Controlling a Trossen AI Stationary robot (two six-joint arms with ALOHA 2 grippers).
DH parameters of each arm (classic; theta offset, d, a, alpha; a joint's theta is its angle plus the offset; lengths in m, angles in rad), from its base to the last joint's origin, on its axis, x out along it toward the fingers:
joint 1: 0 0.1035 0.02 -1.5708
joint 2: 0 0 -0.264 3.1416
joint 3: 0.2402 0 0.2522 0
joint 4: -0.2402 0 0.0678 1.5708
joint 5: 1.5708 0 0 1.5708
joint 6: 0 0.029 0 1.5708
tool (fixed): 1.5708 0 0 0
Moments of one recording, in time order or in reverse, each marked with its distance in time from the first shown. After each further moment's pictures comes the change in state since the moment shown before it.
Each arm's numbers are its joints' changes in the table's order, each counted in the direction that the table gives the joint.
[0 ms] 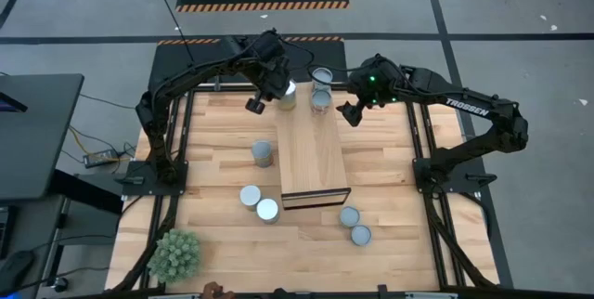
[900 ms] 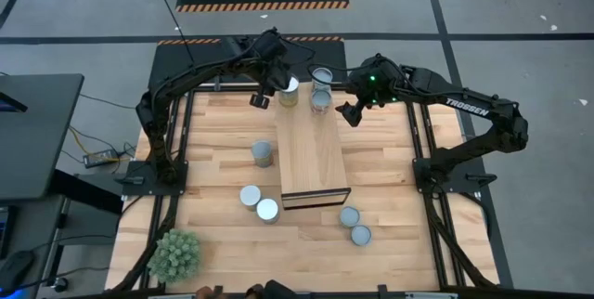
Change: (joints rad) left arm -0.015 -0.001 0.000 0.064 -0.205 -0.121; right arm 0.000 0.000 0.000 0.010 -0.027 -0.003
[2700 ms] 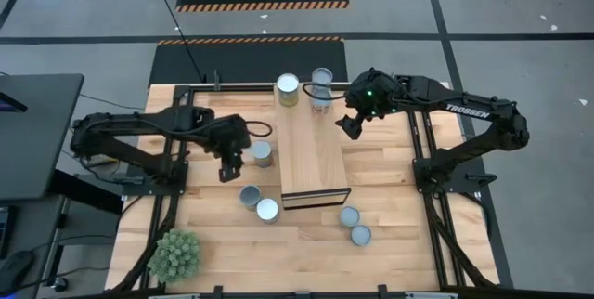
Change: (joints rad) left arm -0.460 -0.609 -0.774 0.059 0.057 -1.113; right arm 0.124 0.000 0.000 -0.076 0.030 0.129
